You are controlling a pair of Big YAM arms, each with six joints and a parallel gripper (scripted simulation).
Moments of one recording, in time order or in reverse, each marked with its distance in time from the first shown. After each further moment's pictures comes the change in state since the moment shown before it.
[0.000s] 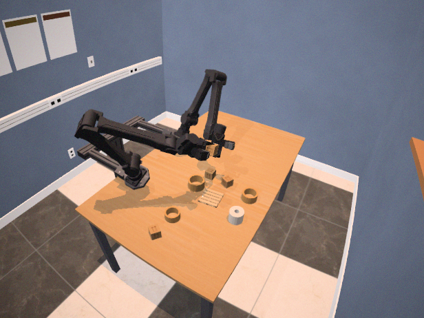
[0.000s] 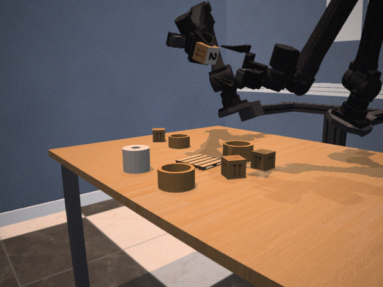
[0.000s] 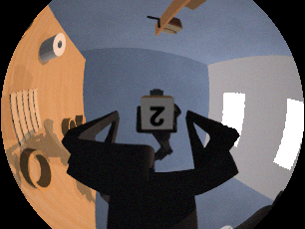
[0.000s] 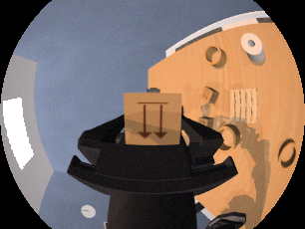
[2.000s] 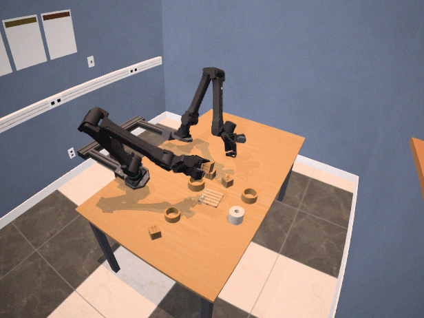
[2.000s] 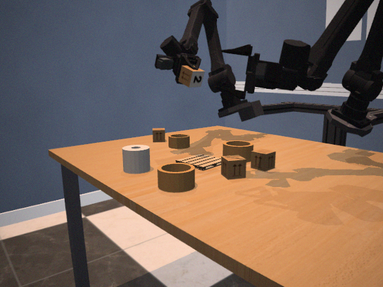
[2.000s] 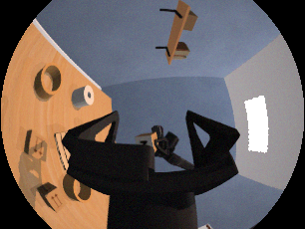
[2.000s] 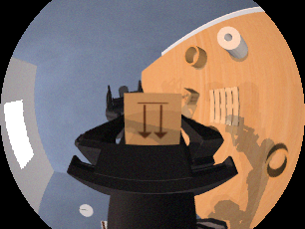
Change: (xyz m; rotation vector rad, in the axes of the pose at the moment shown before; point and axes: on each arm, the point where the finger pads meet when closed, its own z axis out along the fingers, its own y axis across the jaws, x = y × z) left arm -0.100 -0.003 -0.042 -0.157 -0.266 0.279; right arm -0.021 -0.086 -0.021 0.003 -0.013 0.010
